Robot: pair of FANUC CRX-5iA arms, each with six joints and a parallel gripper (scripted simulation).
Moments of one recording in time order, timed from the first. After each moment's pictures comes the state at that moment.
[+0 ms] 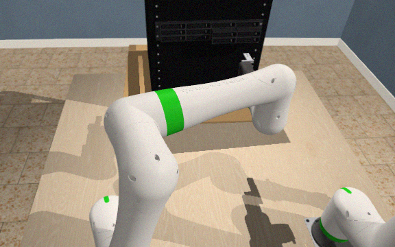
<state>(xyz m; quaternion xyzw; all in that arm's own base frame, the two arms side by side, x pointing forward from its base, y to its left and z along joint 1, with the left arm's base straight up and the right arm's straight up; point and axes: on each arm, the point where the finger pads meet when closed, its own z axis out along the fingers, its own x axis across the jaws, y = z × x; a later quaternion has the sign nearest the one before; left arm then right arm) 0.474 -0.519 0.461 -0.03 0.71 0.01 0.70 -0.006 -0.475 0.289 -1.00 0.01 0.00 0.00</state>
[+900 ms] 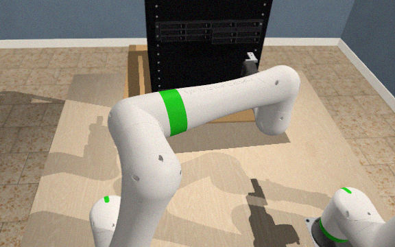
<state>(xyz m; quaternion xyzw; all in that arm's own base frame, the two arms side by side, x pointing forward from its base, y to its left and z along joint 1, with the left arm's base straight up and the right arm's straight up) 0.472 -0.532 0.466 -0.02 0.71 0.02 0.71 -0.006 -0.475 0.289 -1.00 0.01 0.00 0.00</state>
